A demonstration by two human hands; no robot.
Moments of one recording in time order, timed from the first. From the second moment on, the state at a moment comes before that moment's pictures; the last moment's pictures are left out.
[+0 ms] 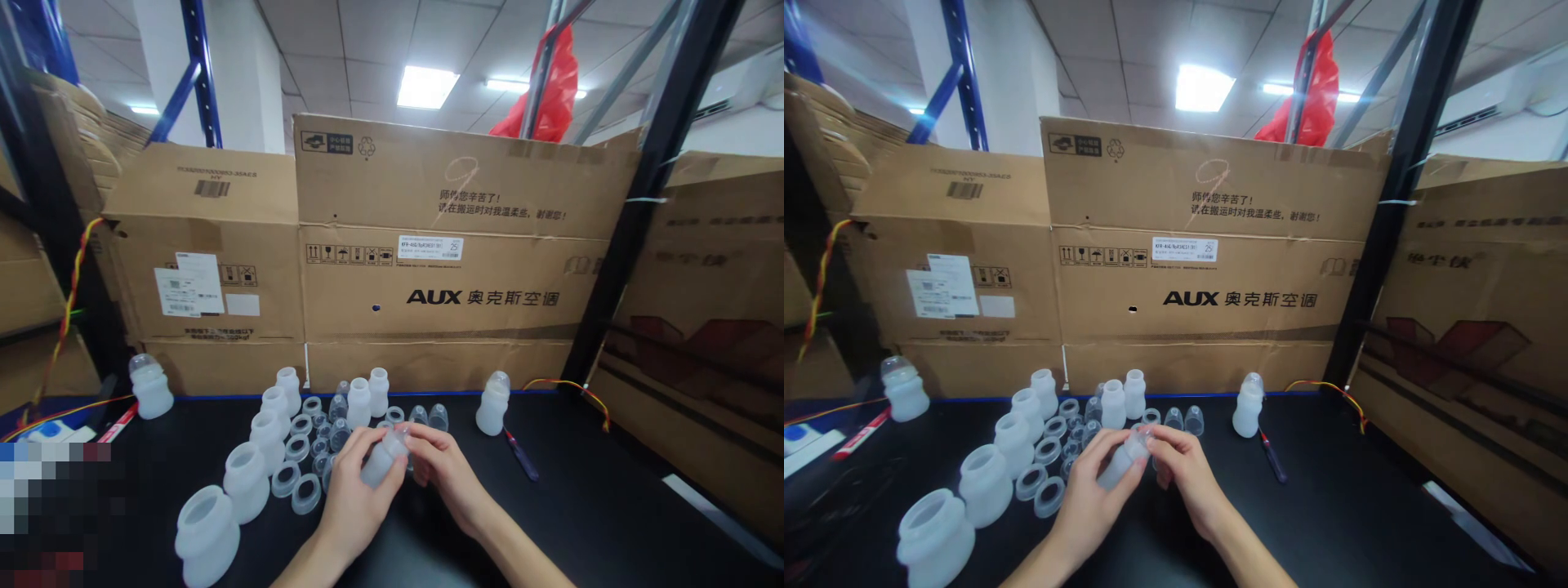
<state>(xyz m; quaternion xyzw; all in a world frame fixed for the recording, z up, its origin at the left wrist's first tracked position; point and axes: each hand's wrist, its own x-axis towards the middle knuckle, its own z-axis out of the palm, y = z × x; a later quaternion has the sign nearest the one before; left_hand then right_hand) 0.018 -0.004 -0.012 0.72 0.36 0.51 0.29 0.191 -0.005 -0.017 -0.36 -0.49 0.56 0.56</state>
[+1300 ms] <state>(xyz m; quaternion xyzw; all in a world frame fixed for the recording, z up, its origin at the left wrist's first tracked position) 0.014 -0.004 -0.025 0.77 0.34 0.54 0.05 0.203 -0.008 -0.010 -0.33 -0.58 0.51 0.54</state>
